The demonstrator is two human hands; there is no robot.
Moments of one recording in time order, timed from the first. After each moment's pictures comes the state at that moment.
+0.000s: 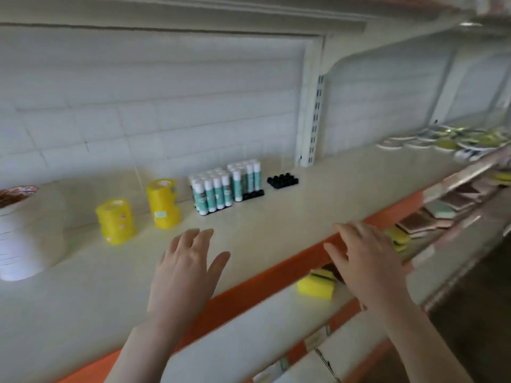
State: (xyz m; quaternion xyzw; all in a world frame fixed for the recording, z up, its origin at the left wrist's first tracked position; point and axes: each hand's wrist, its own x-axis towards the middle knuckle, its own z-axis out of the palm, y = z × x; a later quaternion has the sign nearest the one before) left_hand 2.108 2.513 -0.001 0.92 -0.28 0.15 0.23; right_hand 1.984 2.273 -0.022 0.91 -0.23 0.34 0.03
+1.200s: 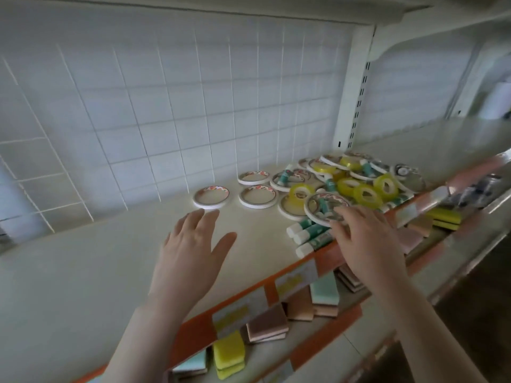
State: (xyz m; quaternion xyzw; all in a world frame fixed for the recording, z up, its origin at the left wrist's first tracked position) left_hand 2.090 1.753 0.013 0.92 -0.29 0.12 0.24; right_hand 1.979 1.522 -0.011 0.91 -0.24 0.33 -0.03
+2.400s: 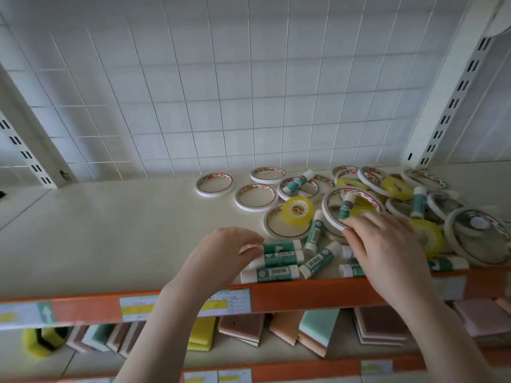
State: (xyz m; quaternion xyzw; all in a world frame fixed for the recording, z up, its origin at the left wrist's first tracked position) left_hand 2.066 1.607 0.003 0.95 -0.19 -0.01 0.24; right_hand 2.029 1.359 -0.015 0.92 0.10 0.38 -0.03
